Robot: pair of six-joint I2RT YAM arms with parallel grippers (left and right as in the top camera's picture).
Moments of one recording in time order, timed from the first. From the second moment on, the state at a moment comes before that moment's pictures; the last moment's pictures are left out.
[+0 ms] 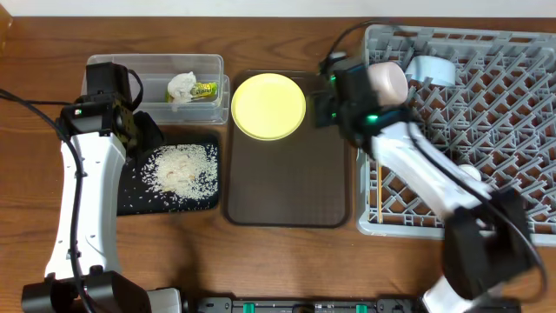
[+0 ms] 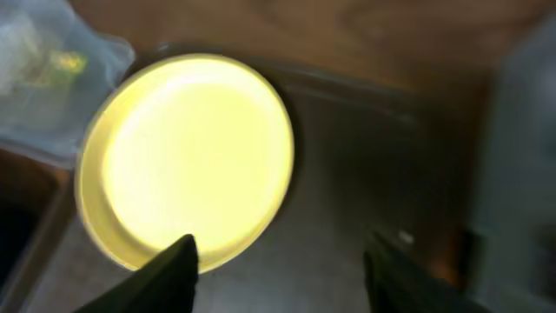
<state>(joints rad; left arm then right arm) 0.15 1.50 1.33 -1.12 -0.15 -0.48 0.47 1.82 1.27 -0.23 -0.02 0.22</state>
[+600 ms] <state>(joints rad) 0.15 1.50 1.33 -1.12 -0.15 -0.49 0.53 2.19 1.45 -0.17 0.06 0.31</state>
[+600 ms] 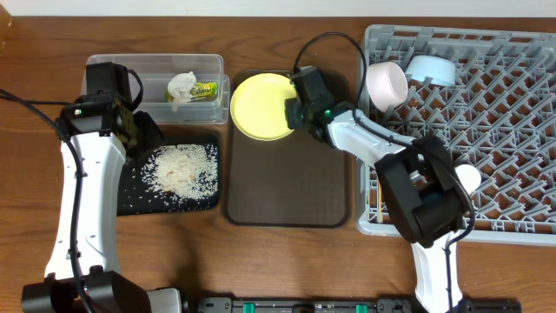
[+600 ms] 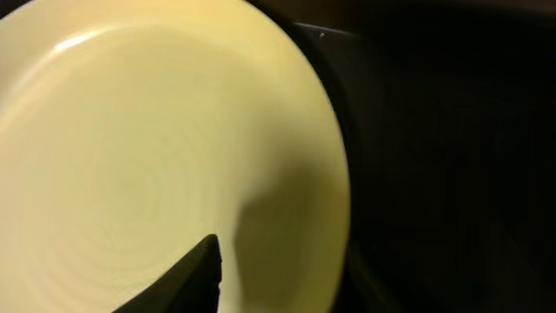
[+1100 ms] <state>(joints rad) 0.15 1.50 1.33 -1.12 -0.15 -0.49 0.53 2.18 1.48 -0.29 0.11 0.37</state>
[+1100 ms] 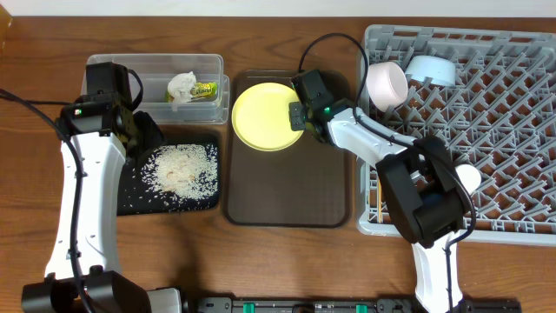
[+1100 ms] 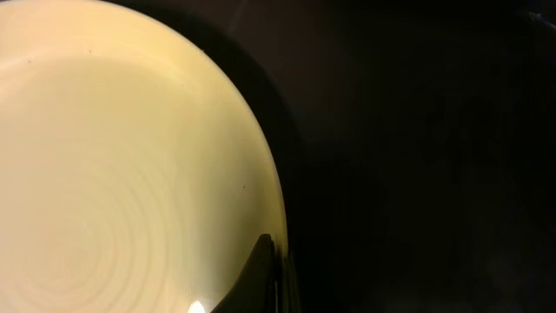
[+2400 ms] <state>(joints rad) 0.15 1.50 1.33 -1.12 -0.15 -0.49 0.17 1.36 1.48 -1.00 0.64 -0.17</state>
